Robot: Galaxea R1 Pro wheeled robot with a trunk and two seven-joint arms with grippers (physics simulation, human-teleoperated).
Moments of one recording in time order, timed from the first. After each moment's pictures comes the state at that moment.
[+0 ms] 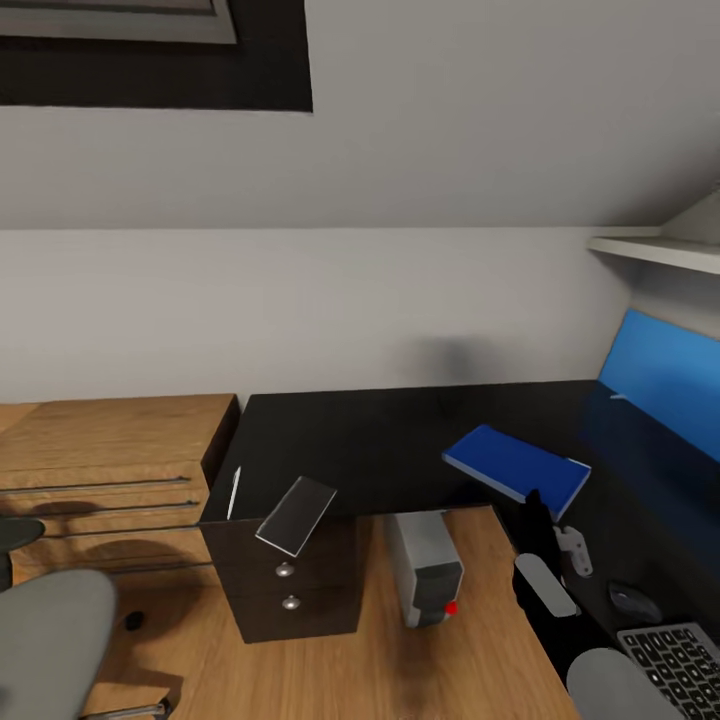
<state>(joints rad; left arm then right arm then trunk) -0.09 -0.05 -0.32 -0.56 0.60 -0.15 0.46 -0.58 -0.07 0.02 -0.67 -1.34 -0.53 -0.06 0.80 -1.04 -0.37</state>
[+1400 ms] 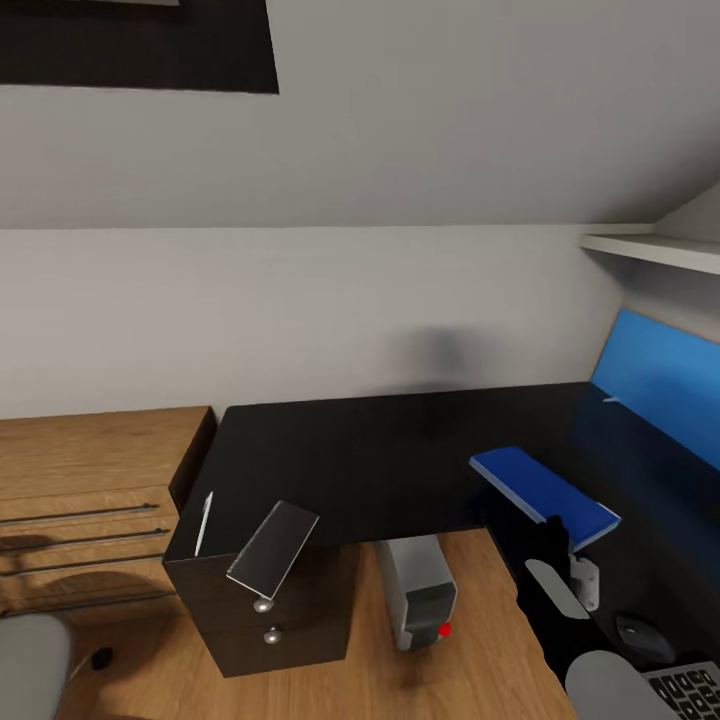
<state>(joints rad) -0.09 -0.05 -0.32 -0.56 0.60 -0.15 0.46 -0.58 -0.05 -0.07 -0.63 -1.57 -0.60 -0.06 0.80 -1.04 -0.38</state>
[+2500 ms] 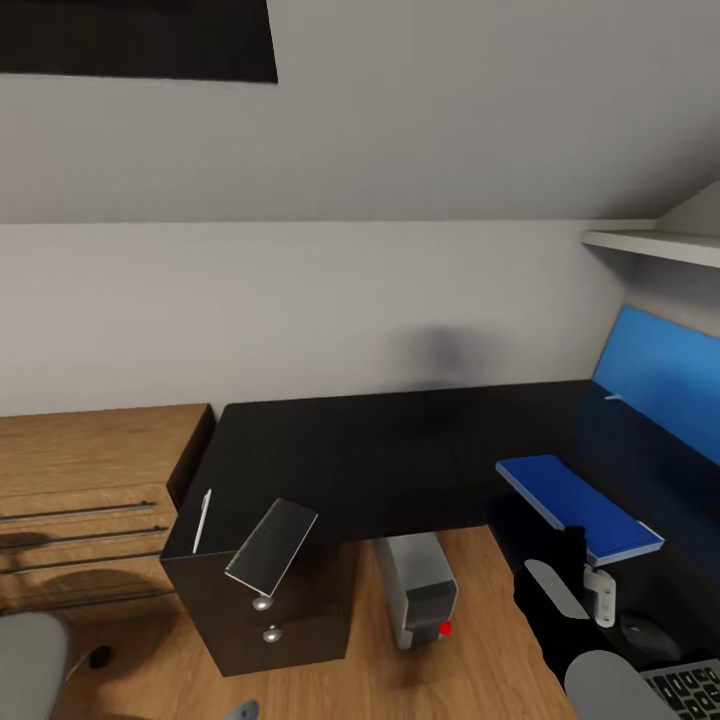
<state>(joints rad) -0.09 -0.05 -0.32 -0.68 0.60 -0.15 0.46 -0.58 -0.05 -0.07 -0.63 -1.58 -0.79 -0.08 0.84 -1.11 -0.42</state>
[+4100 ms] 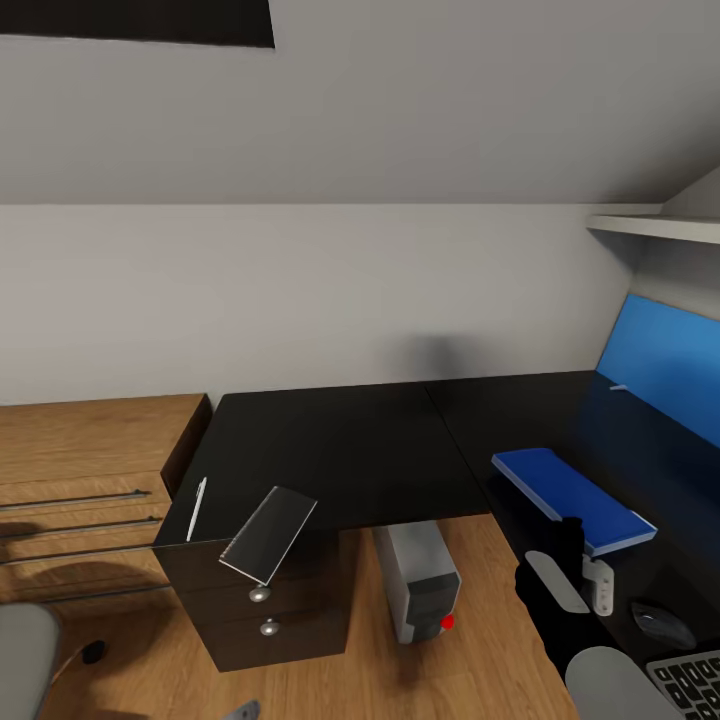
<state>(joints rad) -0.09 -0.05 -0.32 -0.68 0.60 -0.15 0.46 -0.58 -0.05 -0.07 -0.68 -1.52 -0.75 -0.15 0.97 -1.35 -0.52</state>
